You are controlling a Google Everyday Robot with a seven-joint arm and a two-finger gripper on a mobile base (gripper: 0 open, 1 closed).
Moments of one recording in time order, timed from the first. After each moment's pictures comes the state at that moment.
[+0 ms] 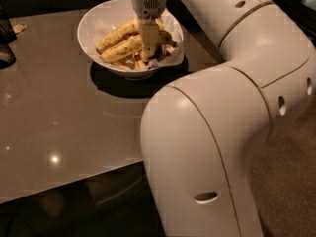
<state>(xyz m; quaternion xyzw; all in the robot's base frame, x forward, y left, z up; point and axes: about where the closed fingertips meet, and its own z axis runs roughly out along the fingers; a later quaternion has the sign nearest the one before) 0.690 0.011 0.929 -0.75 0.65 -0.03 0.09</state>
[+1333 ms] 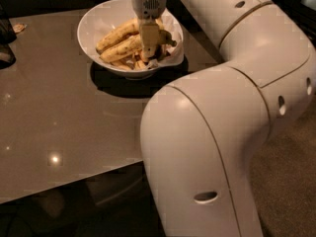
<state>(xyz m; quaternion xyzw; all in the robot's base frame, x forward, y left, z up) 0.690 0.011 0.929 -0.75 0.65 -0.03 0.09</state>
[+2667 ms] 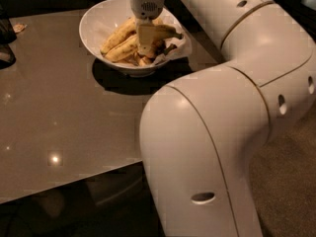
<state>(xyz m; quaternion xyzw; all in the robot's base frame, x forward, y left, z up) 0.708 0.022 0.926 -0.74 0.66 -0.03 0.13</state>
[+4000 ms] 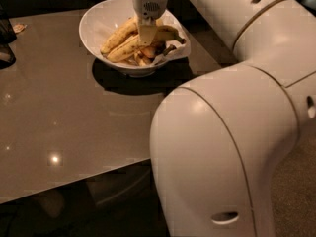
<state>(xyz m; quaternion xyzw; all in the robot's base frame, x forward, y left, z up) 0.703 0.019 0.932 -0.73 0.67 -0.04 0.15</state>
